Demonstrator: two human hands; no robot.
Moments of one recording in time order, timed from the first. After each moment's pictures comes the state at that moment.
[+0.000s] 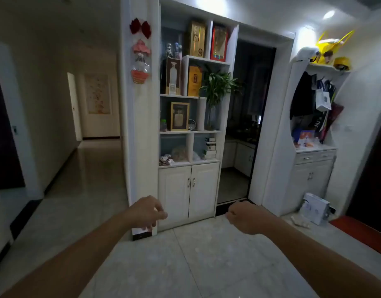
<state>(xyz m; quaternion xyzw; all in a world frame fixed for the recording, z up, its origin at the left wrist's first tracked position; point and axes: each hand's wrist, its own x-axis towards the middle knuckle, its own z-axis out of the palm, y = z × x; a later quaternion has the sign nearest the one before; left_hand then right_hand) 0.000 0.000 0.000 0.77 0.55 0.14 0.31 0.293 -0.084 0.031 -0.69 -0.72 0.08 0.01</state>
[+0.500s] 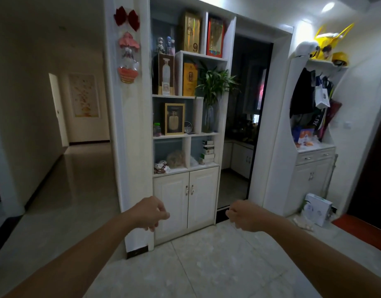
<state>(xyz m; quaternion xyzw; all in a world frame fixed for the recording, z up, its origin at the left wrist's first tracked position) 0.005 0.177 0.002 0.78 0.53 0.12 0.30 0.292 0.077 0.028 -0.70 -0.69 0.17 0.06</state>
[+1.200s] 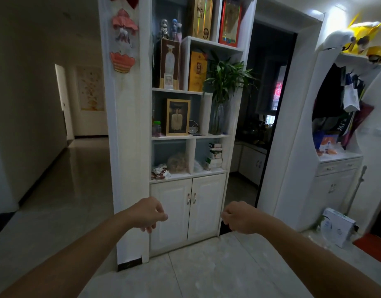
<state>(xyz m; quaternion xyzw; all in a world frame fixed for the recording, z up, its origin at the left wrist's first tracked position) 0.069 0.371 -0.016 0.77 0.55 0.11 0.31 0.349 0.290 0.017 -0.69 -0.69 0.19 0.08</state>
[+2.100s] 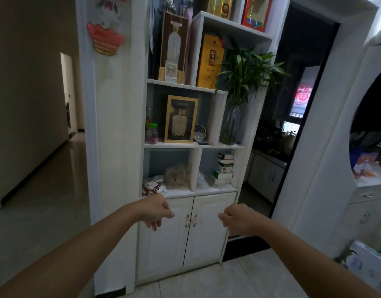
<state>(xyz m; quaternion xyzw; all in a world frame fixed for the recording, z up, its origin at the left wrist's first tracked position) 0.157 0.670 -0.018 0.75 0.56 0.08 0.33 0.426 0.604 0.006 -0.67 -0.72 0.17 0.06</state>
